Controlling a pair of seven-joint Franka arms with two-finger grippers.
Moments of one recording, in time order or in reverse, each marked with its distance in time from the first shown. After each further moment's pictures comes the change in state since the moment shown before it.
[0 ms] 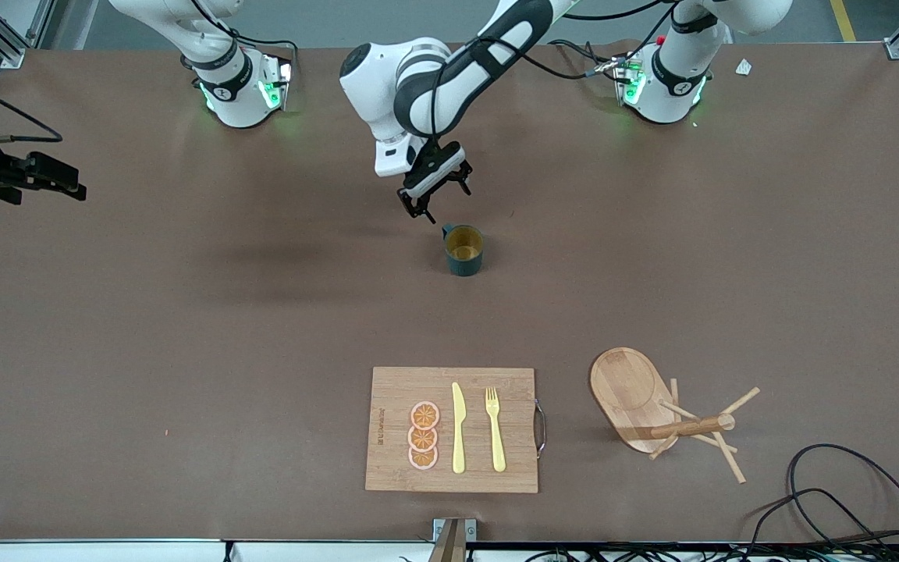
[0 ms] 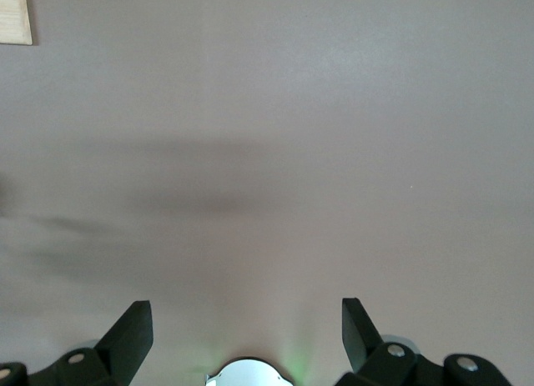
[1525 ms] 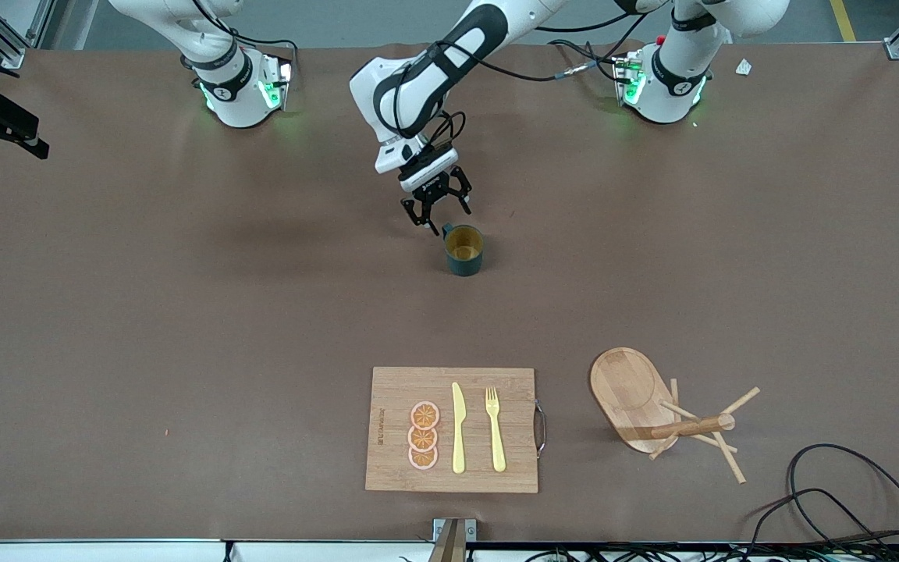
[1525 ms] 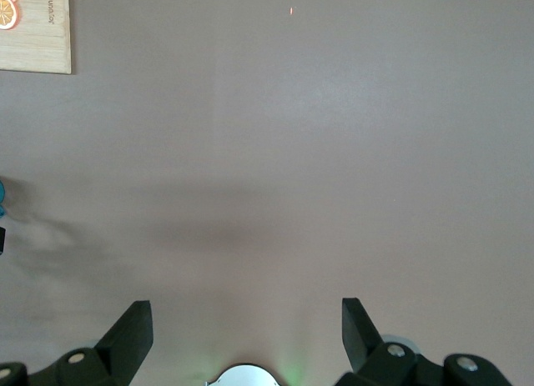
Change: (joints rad) left arm -0.097 0.114 0.059 -0.040 0.281 0.013 -0.177; right arm -0.007 -0.067 0.010 0.093 0.000 -0.055 -0.011
